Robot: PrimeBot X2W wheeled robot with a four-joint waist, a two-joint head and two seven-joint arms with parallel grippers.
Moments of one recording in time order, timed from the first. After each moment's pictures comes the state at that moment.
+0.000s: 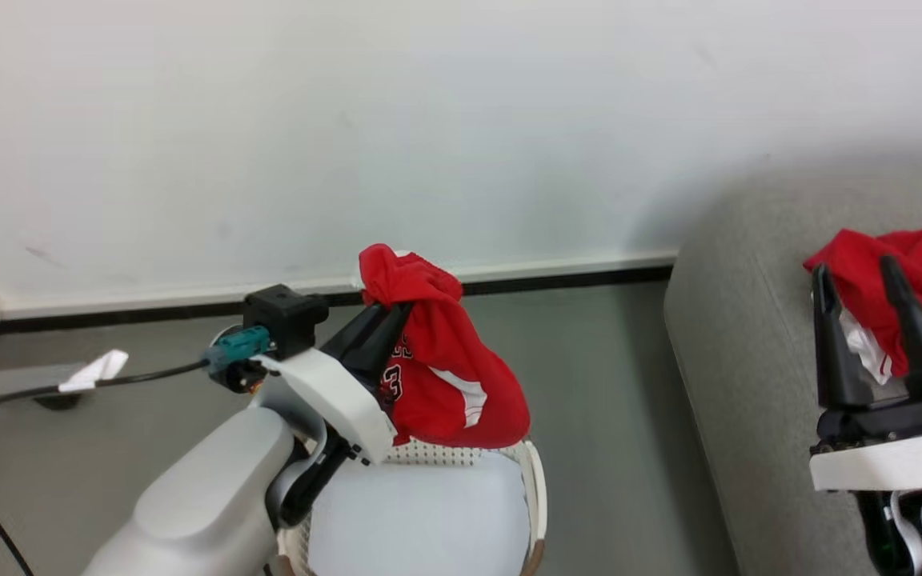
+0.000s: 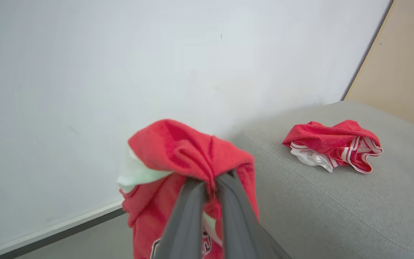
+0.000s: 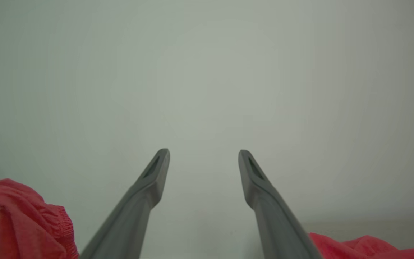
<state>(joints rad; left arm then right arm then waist) -0.73 0.33 -0.85 0.50 -0.78 -0.07 -0.26 -0.30 -0.20 0.10 0.12 0.41 0.13 -0.26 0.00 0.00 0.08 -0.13</state>
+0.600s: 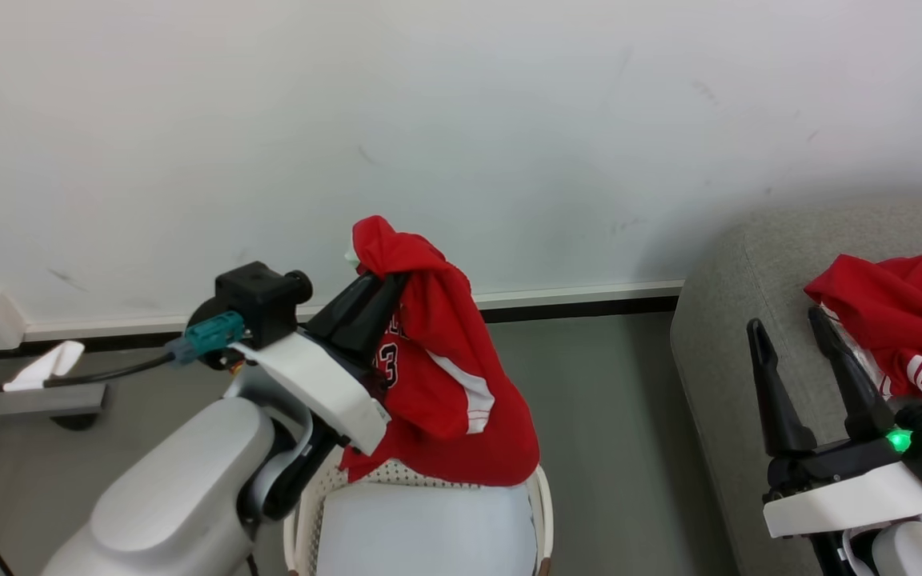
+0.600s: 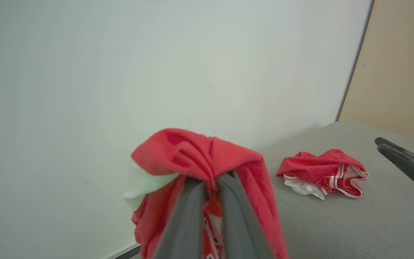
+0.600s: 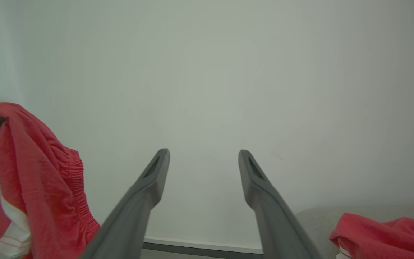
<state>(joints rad) -0.70 0.44 -0.82 0.20 -0.77 0.05 -0.20 -0.24 -0.20 0.21 0.15 0.44 0.13 -0.26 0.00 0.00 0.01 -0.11</state>
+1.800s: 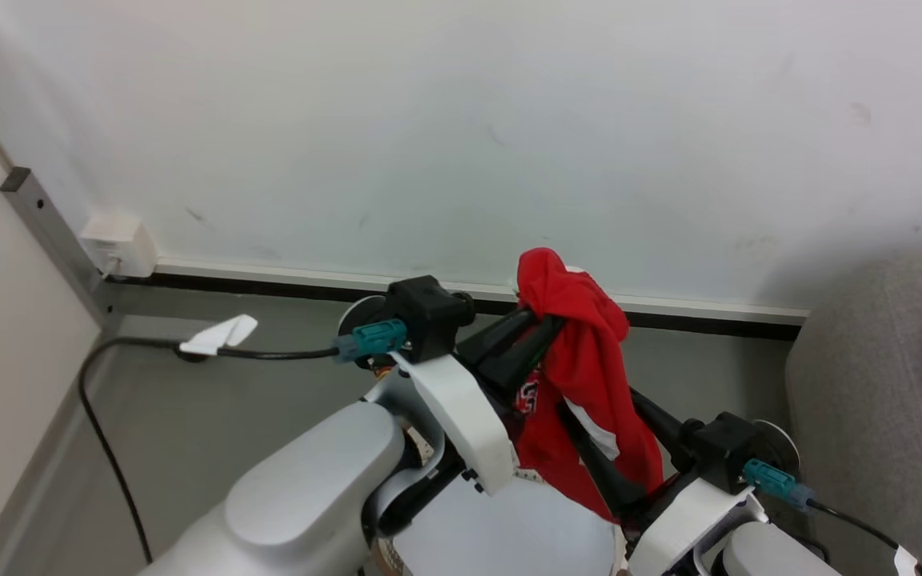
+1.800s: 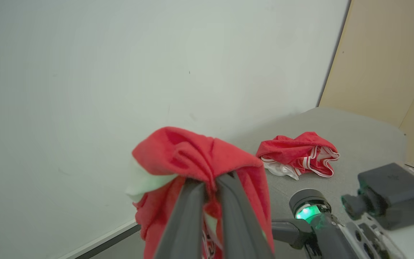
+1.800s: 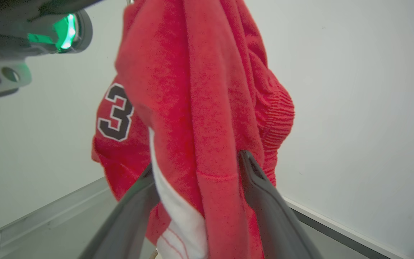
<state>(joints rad) -0.79 0.26 -0.96 0.26 -0.75 -0.04 -0.15 -0.46 -0.19 0.72 0.43 0.55 0.13 -0.26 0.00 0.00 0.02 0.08</state>
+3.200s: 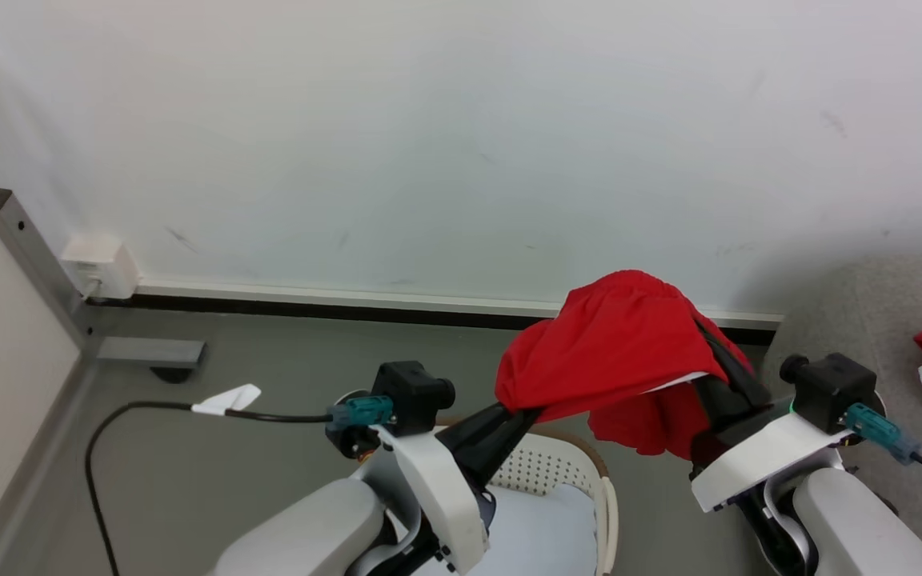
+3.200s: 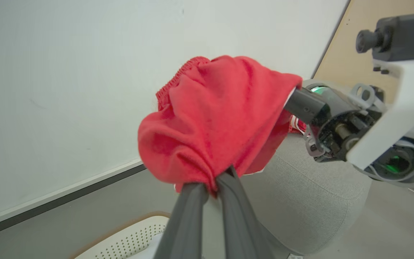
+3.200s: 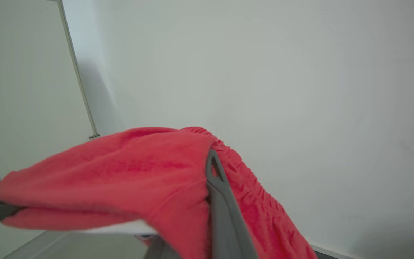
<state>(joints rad) -0.67 0.30 -1.03 0.31 -0.82 -0.06 -0.14 -0.48 -0.20 0.49 0.46 0.55 0.13 -0.26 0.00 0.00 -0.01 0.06</state>
